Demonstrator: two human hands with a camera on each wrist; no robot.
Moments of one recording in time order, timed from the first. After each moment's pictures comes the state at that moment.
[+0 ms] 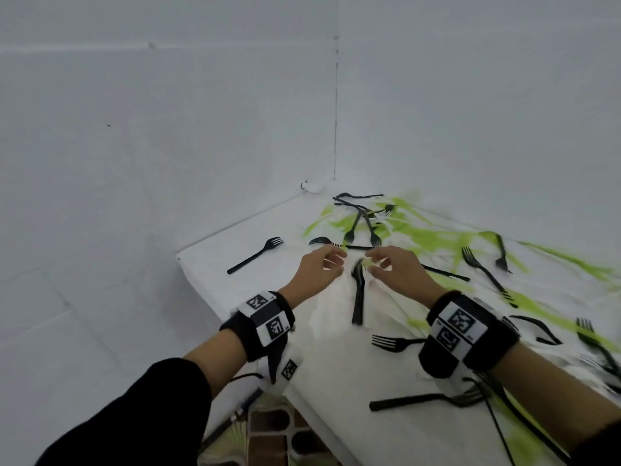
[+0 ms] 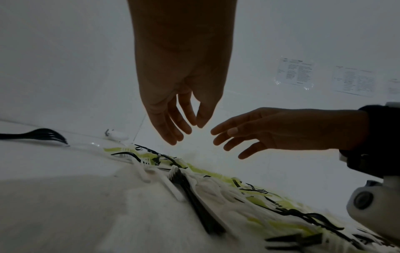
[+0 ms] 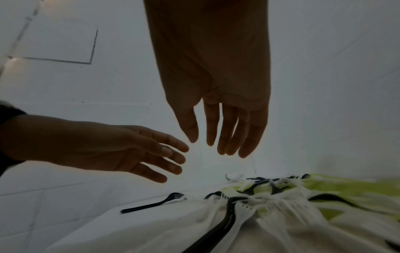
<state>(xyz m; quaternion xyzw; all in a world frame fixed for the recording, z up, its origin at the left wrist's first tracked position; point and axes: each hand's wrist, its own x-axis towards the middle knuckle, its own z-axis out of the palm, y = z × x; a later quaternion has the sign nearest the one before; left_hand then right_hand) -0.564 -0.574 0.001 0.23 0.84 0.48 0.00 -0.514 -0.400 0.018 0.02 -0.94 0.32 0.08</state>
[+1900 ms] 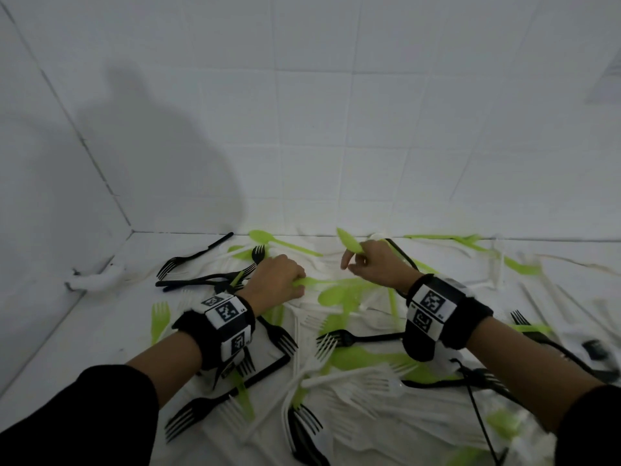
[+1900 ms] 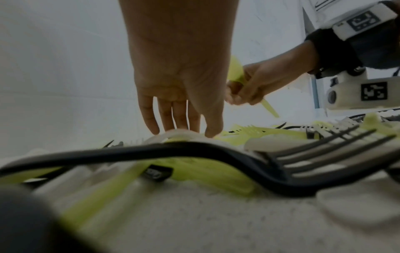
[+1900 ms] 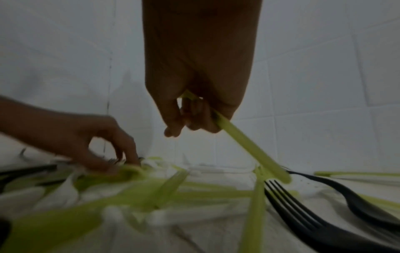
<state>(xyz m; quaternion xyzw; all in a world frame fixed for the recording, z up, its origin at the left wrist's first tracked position) -0.834 -0.349 -0.033 0.63 0.77 0.04 0.04 -0.670 -0.216 -0.009 -0.25 -0.92 0.28 0.12</state>
